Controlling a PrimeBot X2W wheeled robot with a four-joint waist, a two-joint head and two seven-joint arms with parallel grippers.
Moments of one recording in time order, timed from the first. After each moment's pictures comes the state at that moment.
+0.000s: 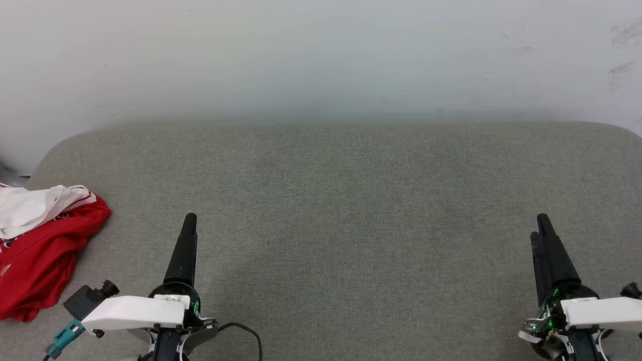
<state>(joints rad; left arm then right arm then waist) -0.06 0.05 -0.01 0.09 -1.44 -0.13 -0.03 -0.04 -0.07 -0.03 0.11 1.50 0.13 -0.03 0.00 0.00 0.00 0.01</state>
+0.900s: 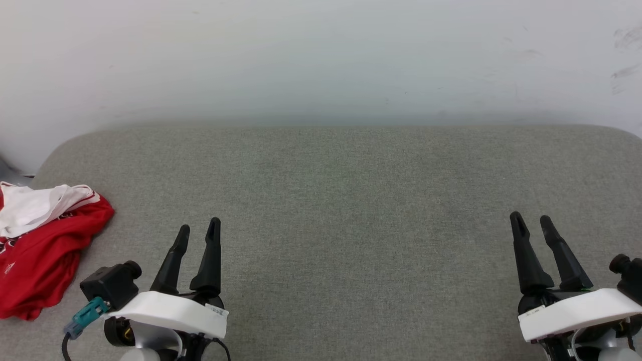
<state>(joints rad) -0.06 0.08 -0.05 0.07 -0.64 -0.12 -0.11 -0.01 -0.09 -0.02 -0.02 0.61 0.13 -0.05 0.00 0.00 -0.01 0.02</state>
